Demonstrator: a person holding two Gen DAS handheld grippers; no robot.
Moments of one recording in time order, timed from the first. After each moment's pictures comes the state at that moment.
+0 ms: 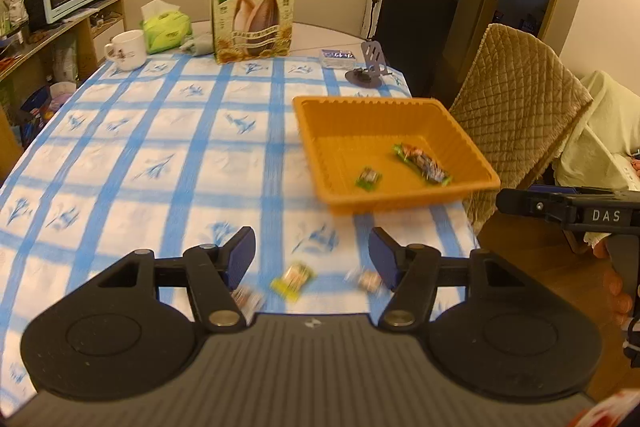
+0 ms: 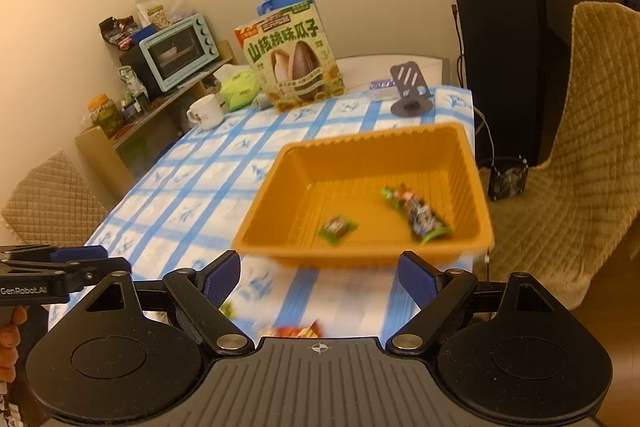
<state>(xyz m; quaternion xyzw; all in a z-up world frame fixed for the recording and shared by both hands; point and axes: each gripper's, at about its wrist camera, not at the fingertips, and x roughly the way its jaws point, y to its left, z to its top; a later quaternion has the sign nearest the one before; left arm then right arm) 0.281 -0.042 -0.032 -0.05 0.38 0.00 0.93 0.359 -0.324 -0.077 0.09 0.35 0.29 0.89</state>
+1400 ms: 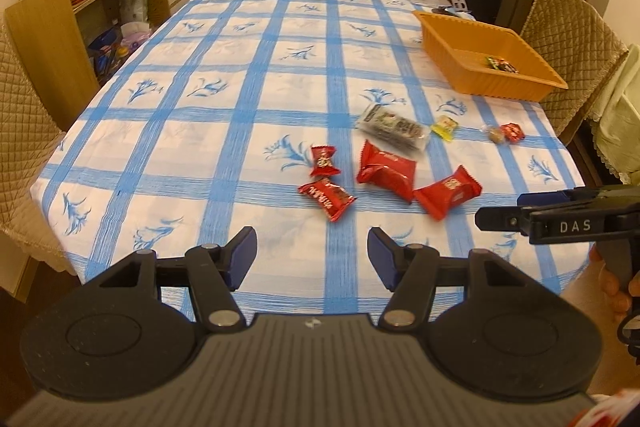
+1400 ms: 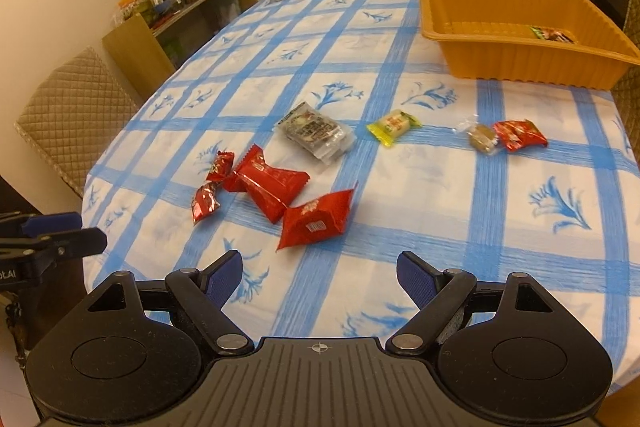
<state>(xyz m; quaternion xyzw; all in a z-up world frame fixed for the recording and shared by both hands) 0.132 0.096 -0.086 -0.04 0.43 0.06 0.90 0.233 -0.150 -0.162 0.05 0.45 0.31 0.84</state>
